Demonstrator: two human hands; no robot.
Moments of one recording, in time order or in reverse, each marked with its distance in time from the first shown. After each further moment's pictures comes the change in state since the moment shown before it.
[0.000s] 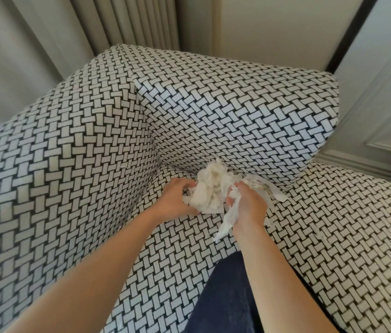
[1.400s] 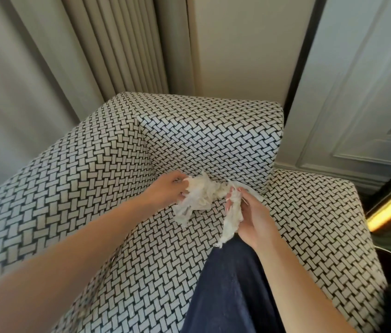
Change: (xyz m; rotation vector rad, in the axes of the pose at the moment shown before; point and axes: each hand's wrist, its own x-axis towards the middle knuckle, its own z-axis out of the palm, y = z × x) left_hand -0.098 0.099 -0.054 -0.192 0.038 -0.005; right_hand -0.060 -0.024 -0.065 0.602 -0.467 0.257
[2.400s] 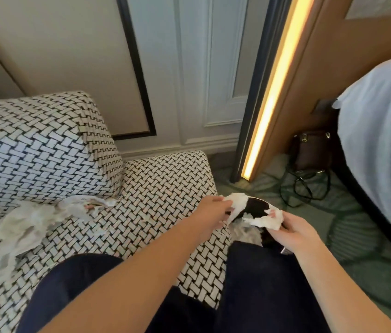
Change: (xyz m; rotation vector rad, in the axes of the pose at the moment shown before) left_hand 0.008 0.153 0.373 -0.314 -0.564 -0.222; right_hand -0.123 -0.228 -0.296 0.277 0.606 -0.320
